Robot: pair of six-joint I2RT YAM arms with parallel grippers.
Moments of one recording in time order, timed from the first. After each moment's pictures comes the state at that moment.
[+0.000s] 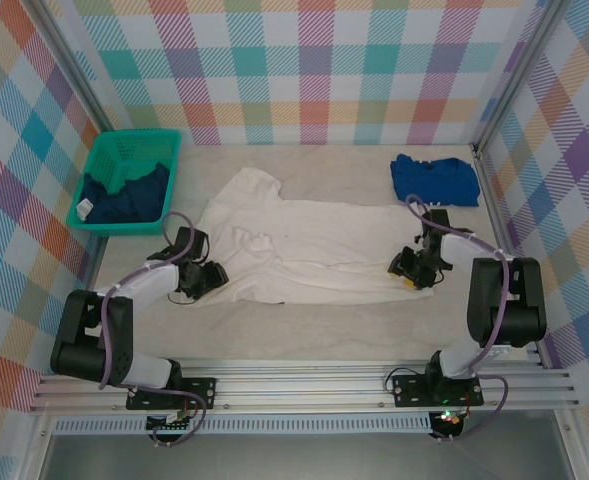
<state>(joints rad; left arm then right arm) -0.16 1.40 0.66 -0.45 0.11 -0.64 -0.01 1.60 0.84 -0.65 -0.31 0.49</state>
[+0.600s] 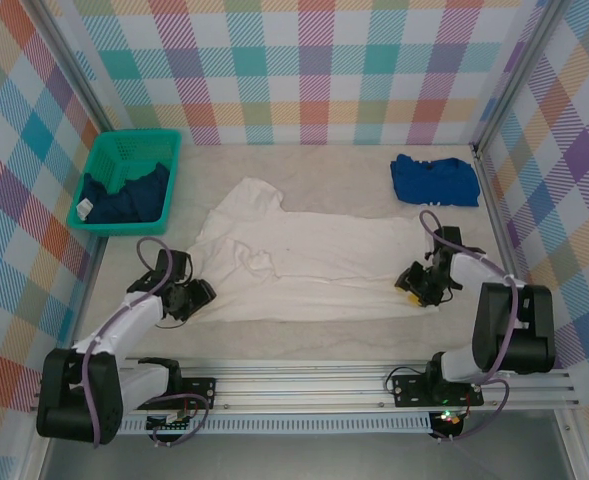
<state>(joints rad) -0.10 1.08 0.49 -0.57 0.11 -0.72 -0.06 1.42 0.68 -0.68 -0.32 0.53</state>
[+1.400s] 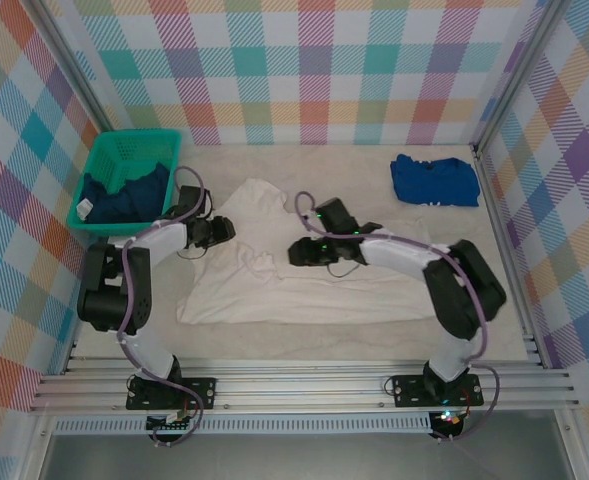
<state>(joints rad) -0.14 1.75 1.05 -0.29 0.21 -0.42 0.68 1.80 1.14 -0.24 -0.43 0.50</state>
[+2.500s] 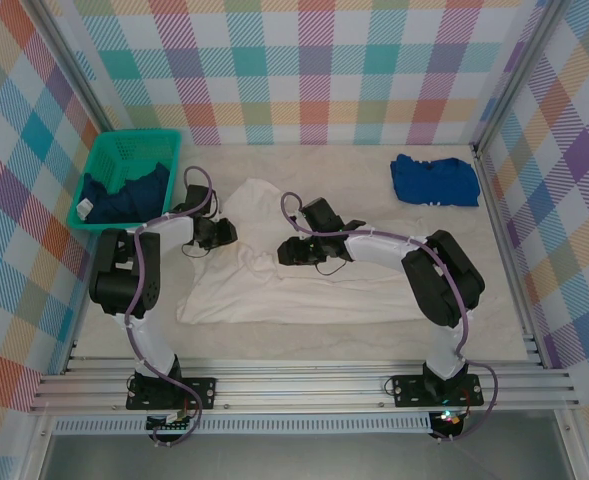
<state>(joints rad) -0.14 1.87 1.11 -0.33 0.23 -0.37 0.70 1.89 1.20 -0.24 -0.40 0.52</state>
